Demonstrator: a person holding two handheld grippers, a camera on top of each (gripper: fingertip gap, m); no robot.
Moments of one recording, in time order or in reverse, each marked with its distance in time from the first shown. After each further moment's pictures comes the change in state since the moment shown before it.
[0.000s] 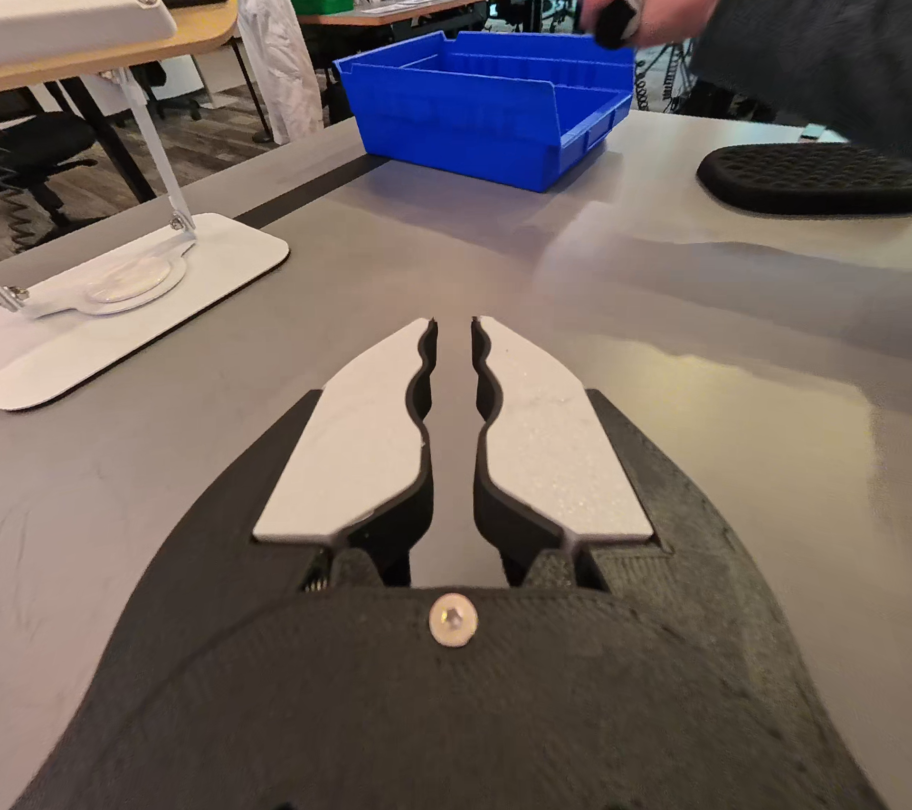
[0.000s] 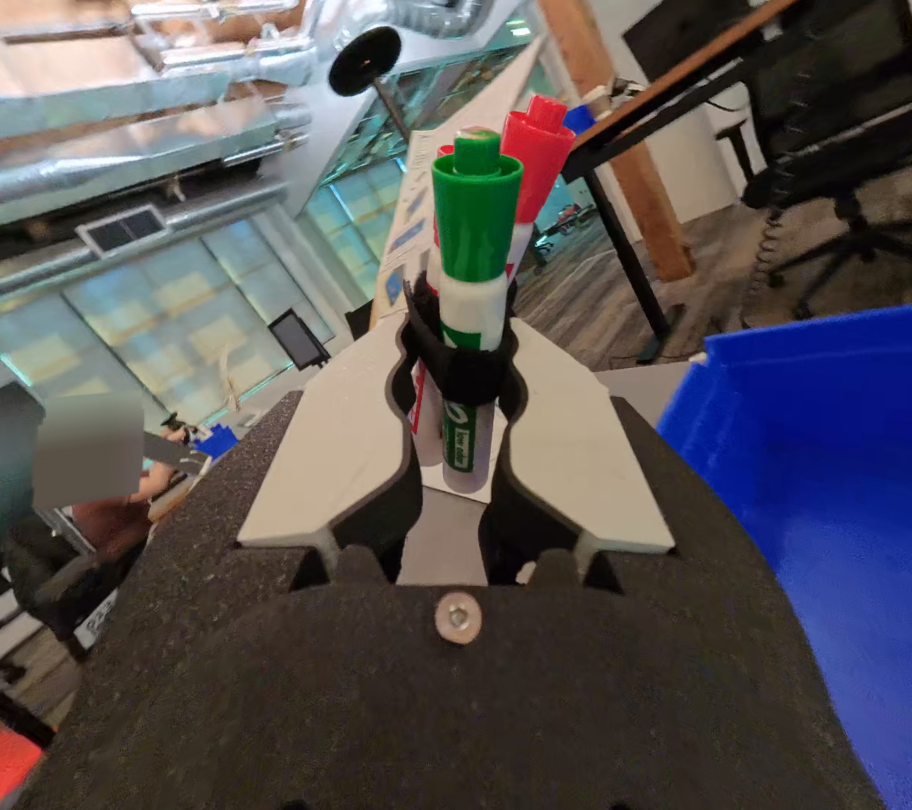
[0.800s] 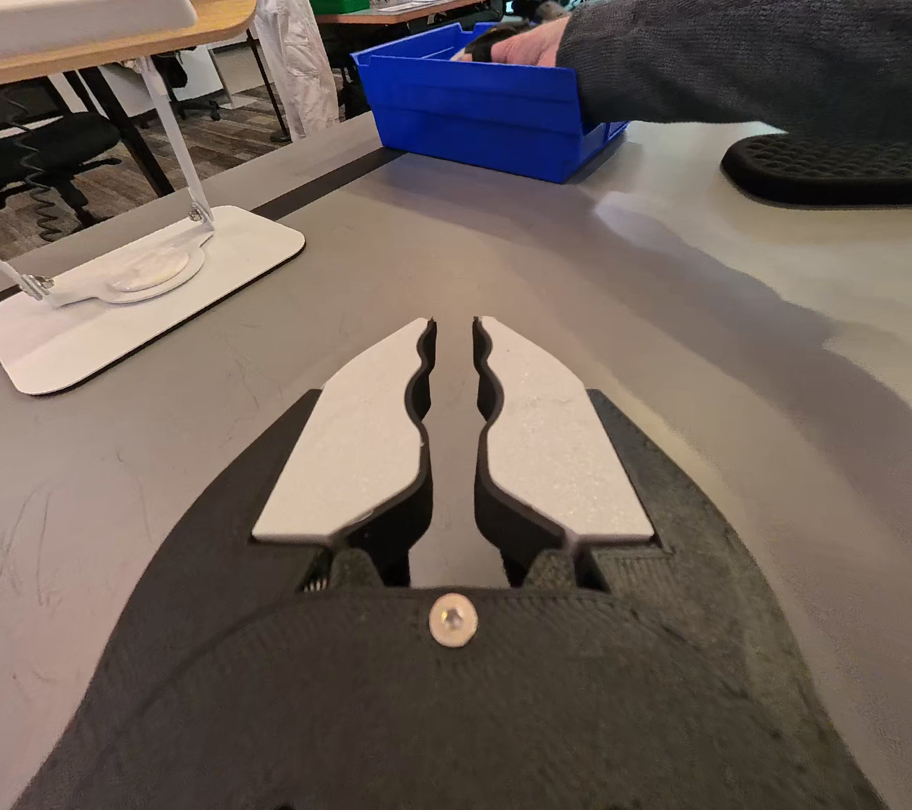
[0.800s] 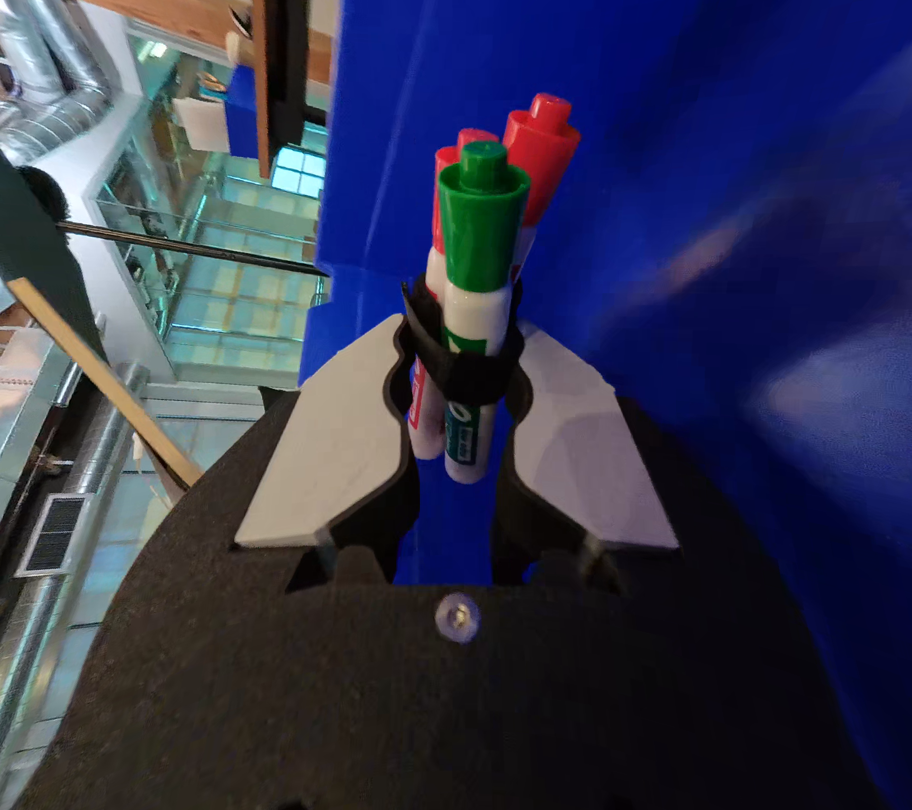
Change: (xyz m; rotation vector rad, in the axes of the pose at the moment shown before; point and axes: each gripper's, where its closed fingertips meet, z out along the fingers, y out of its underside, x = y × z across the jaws) left arm -0.007 0.007 0.000 -0.003 -0.032 0.009; right arm 0.213 0.109 0.034 -0.102 0.538 0.678
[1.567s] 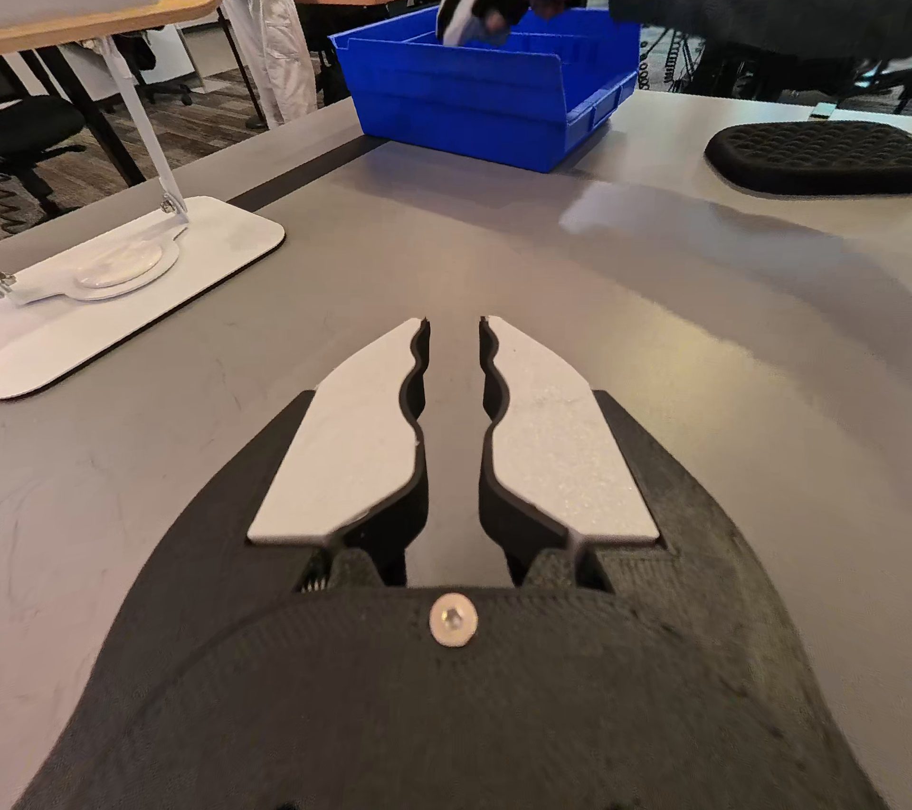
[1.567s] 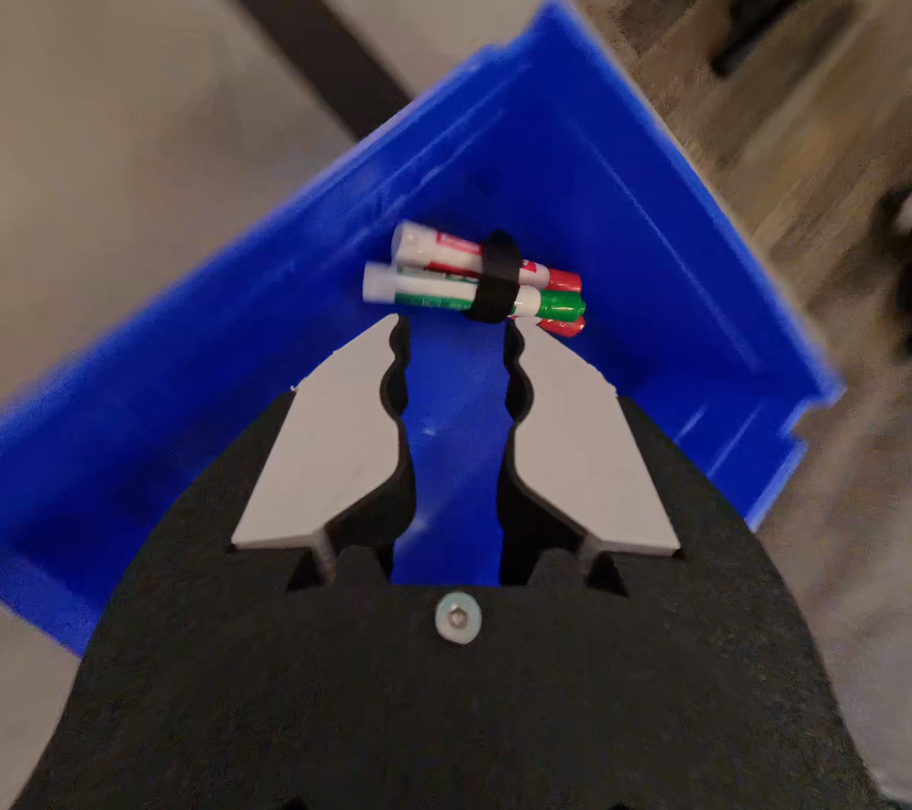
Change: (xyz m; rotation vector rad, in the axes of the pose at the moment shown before) left arm 0.005 0.003 0.003 -0.025 0.038 -0.006; right arm -0.022 0.004 -0.044 -0.743 0.321 -1.757
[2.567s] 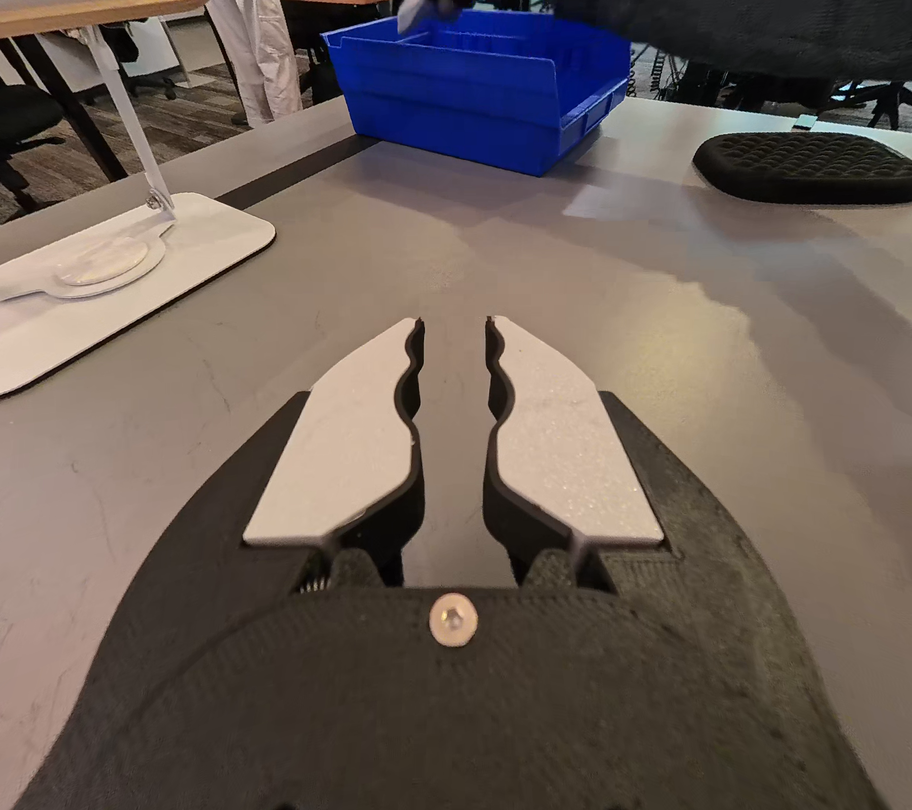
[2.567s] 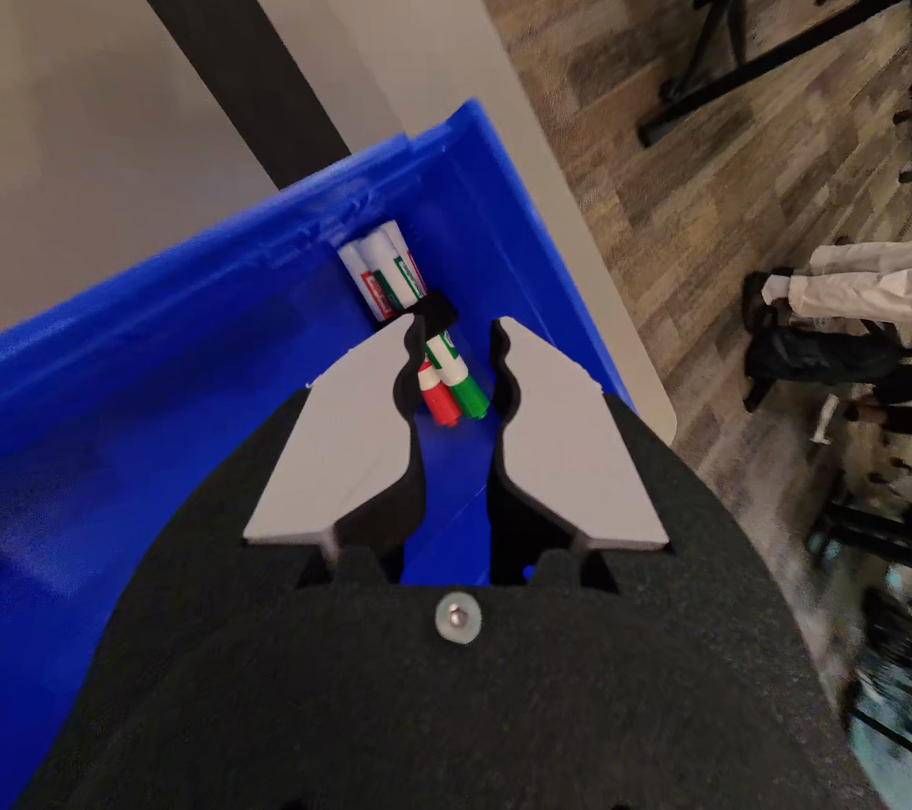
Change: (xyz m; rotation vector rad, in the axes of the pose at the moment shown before) left arm 0.000 0.000 0.001 0.004 0.023 -0.023; right arm 0.043 -0.031 0.005 0.053 0.083 -0.110
